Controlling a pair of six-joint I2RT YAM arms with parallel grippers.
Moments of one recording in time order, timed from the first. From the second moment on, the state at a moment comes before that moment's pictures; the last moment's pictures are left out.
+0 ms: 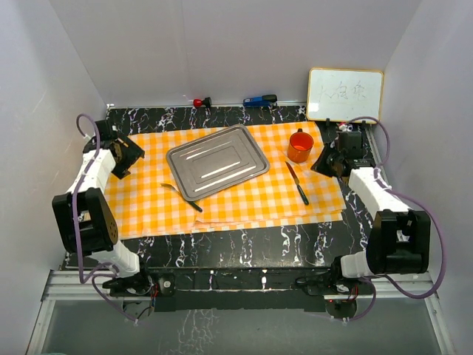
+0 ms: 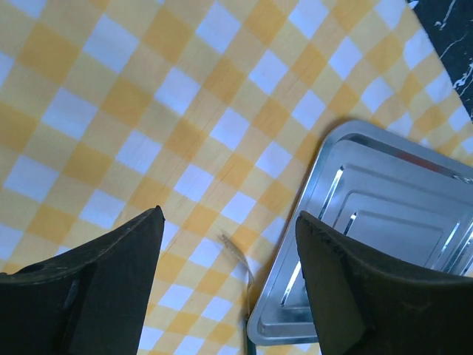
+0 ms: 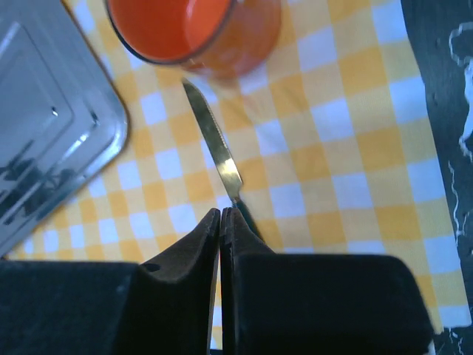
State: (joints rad) left arm 0.21 1.57 1.16 -0.57 -0.02 -0.68; right arm -0.02 1.38 0.88 -0.31 -0.20 0.38
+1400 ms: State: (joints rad) left arm -0.06 1.96 1.43 -0.58 0.07 -0.47; right arm 0.36 1.93 1.48 -0.44 -0.01 0.09
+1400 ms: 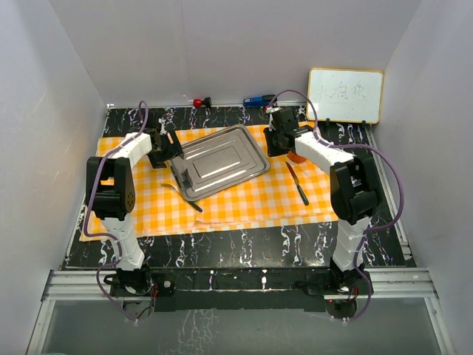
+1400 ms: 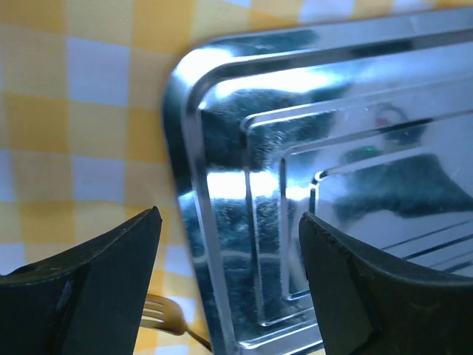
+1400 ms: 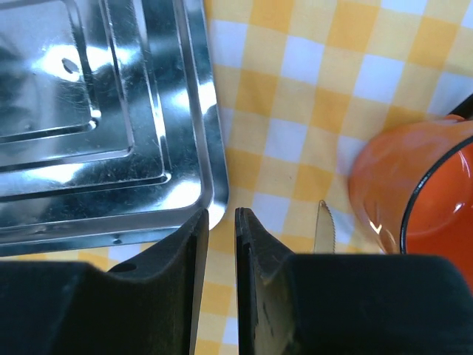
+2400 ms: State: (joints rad) left arm -0.10 2.04 1.47 -0.58 0.01 -0.47; right arm 0.37 2.11 1.50 -0.24 -0.06 0.10
